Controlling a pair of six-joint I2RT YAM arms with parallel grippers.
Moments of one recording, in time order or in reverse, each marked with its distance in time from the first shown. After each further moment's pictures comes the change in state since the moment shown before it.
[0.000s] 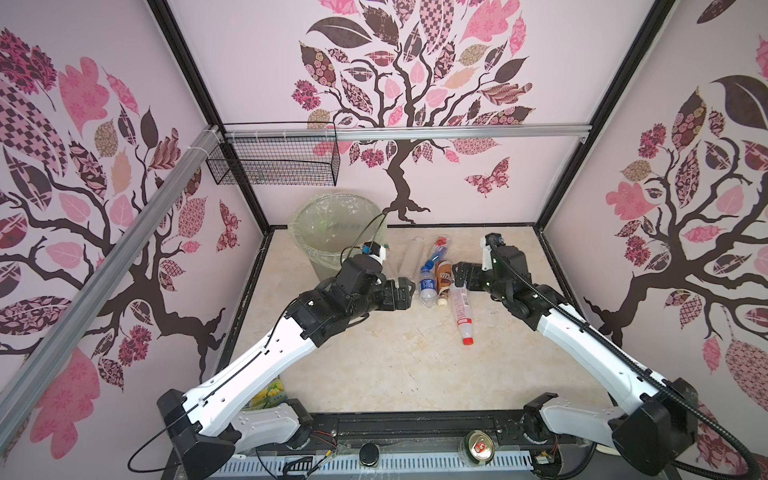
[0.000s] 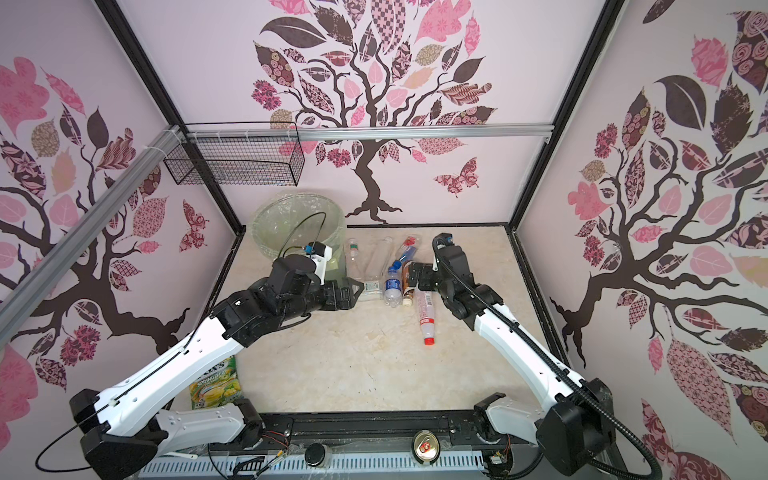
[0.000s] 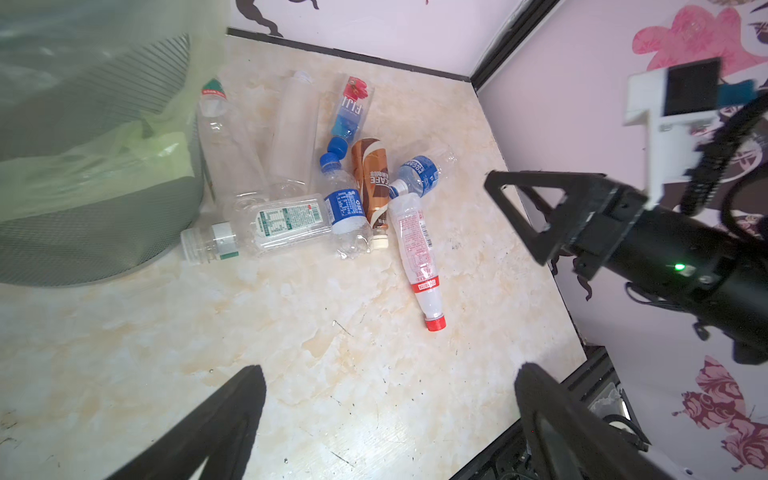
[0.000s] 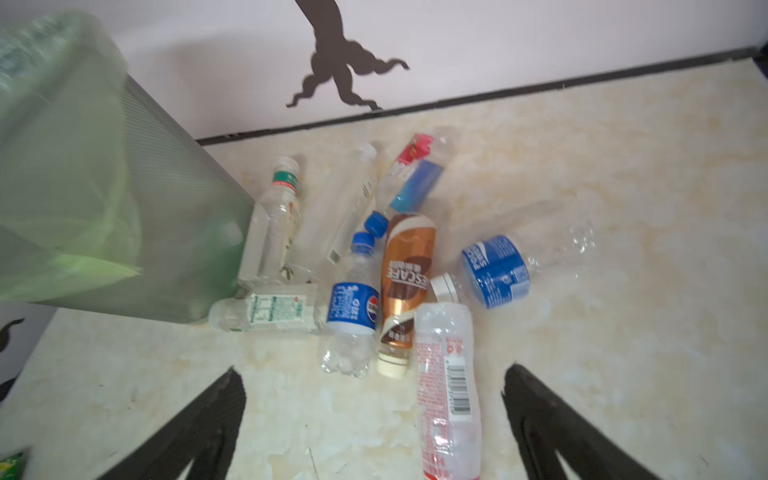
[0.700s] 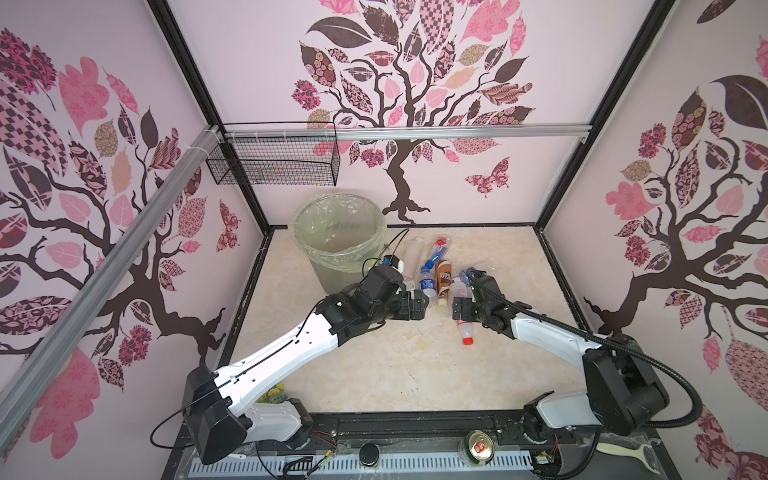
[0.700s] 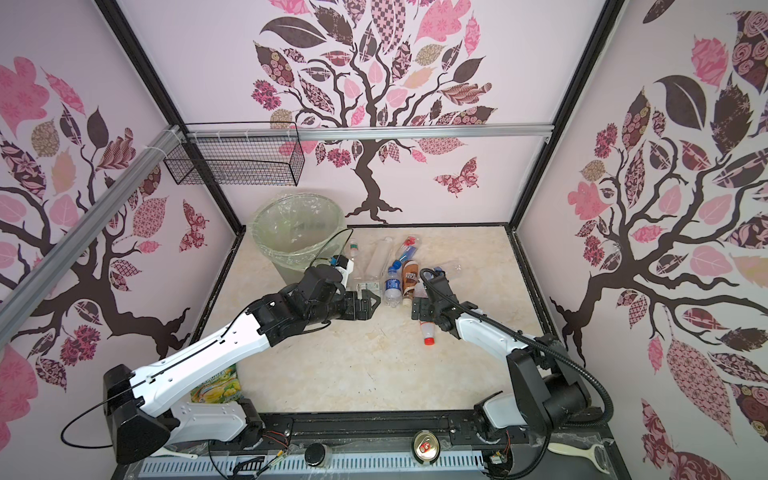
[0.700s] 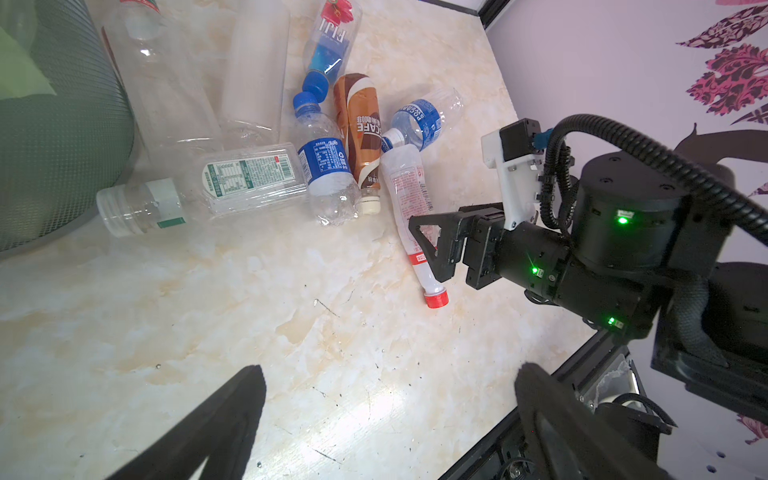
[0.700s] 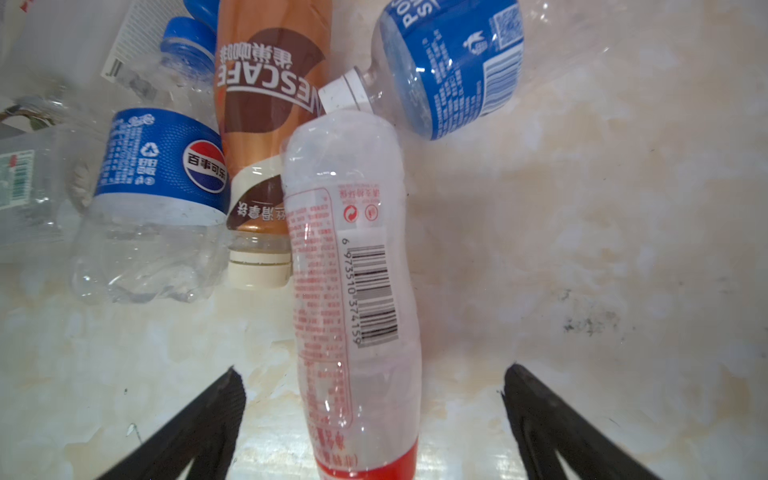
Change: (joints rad) left arm -0.027 0.099 -0.086 0.108 0.051 -0.037; right arm -0.004 0.227 -0.220 0.146 0.046 0.026
